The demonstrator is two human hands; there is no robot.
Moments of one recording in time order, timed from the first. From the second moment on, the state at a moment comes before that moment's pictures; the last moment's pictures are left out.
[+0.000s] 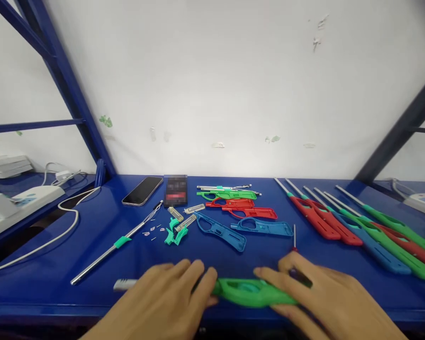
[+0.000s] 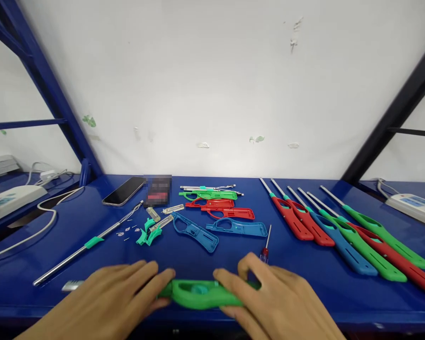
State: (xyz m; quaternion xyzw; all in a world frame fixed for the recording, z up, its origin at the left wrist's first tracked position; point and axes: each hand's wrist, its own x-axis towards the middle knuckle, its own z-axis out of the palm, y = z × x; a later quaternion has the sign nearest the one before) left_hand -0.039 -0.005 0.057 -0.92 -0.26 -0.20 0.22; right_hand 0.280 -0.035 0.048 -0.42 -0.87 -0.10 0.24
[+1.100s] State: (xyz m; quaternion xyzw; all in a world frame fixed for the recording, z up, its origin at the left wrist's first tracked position) left_hand -0.031 0.009 0.043 -0.93 -0.20 -0.15 0.26; right_hand 0.256 -0.023 0.030 -0.51 -0.81 0.16 0.26
